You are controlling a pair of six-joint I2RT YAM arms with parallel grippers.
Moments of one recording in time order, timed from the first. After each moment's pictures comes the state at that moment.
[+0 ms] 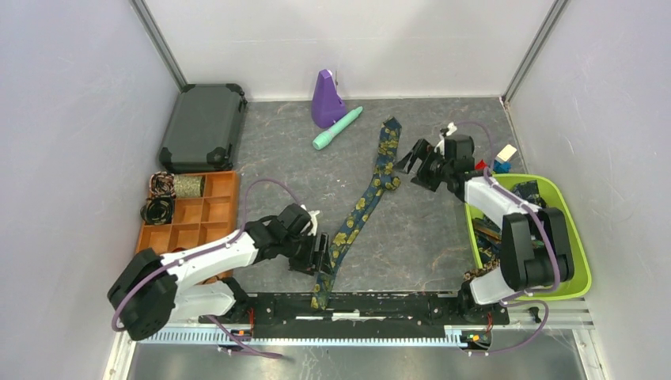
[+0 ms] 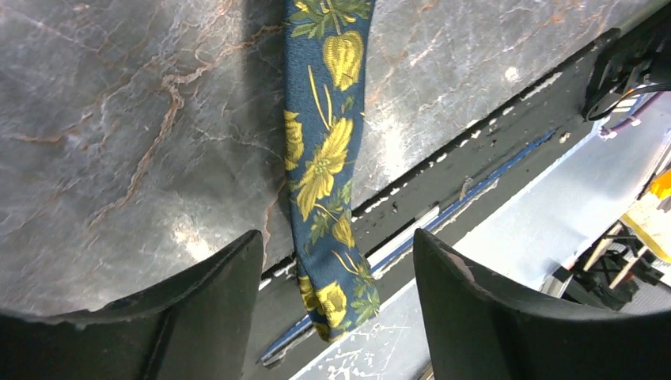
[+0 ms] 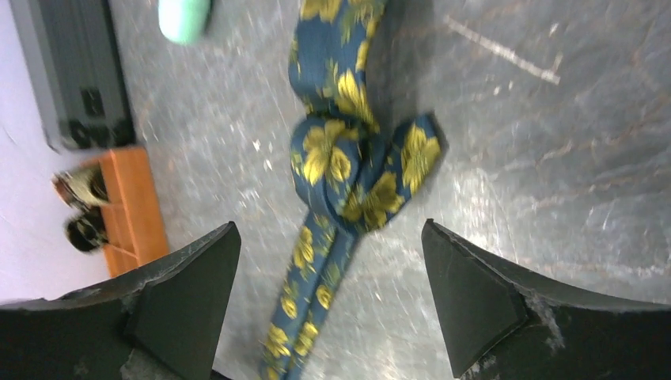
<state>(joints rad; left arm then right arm) -0.81 1.18 0.51 -0.39 0.39 -0.68 0.14 1.54 0.90 -0.04 -0.38 0.74</state>
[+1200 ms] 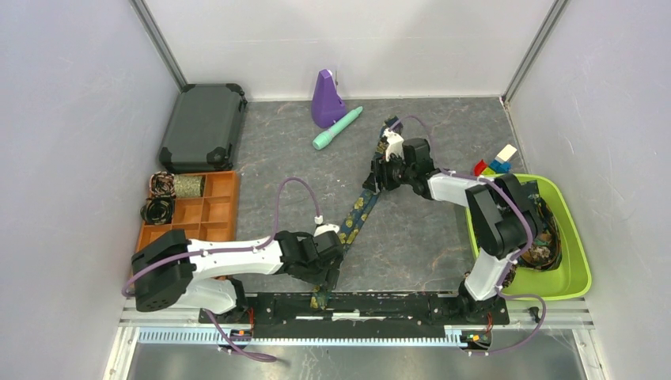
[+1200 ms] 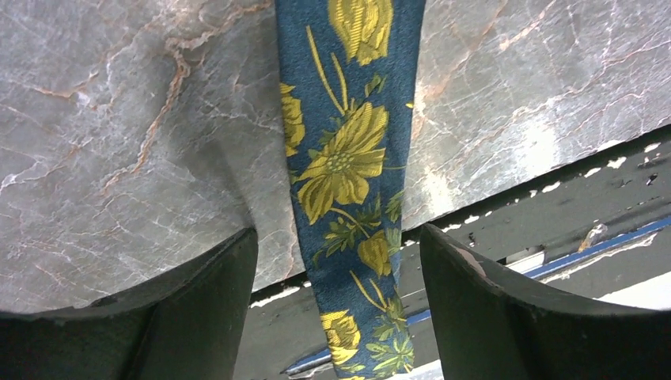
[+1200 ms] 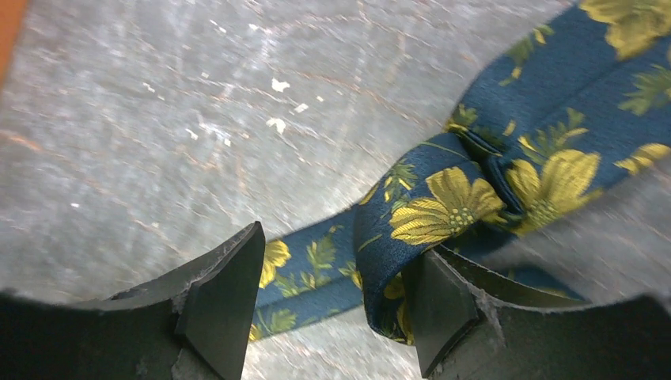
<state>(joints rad) -1.18 1.32 0.65 -0.57 -0.10 -0.82 0.38 1.76 0.92 0.17 -0.43 0.13</state>
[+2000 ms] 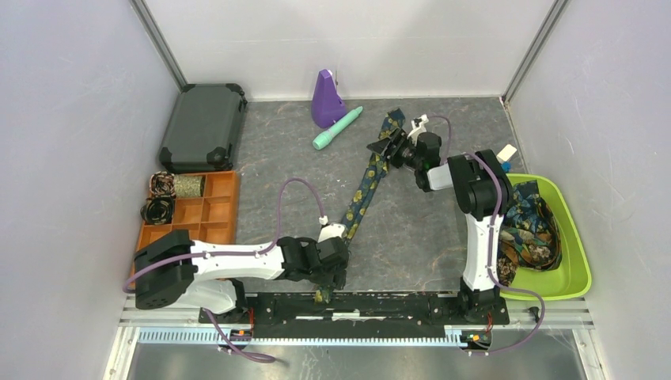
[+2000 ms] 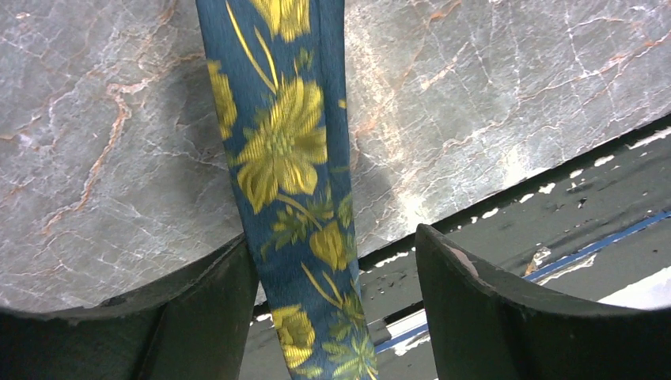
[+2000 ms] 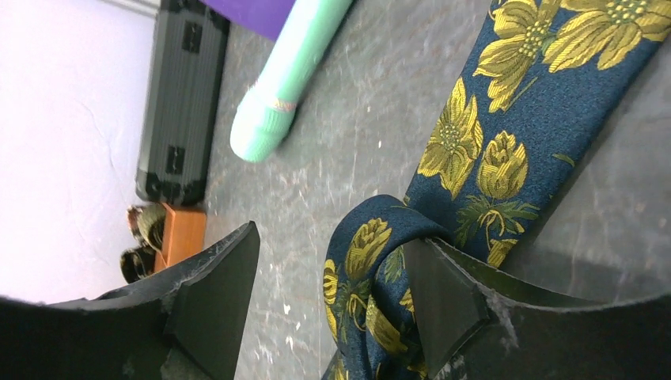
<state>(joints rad) -1.25 1.35 0.64 -0.45 -0.17 -0.89 0.22 2.16 1.04 0.84 -0.49 0.86</state>
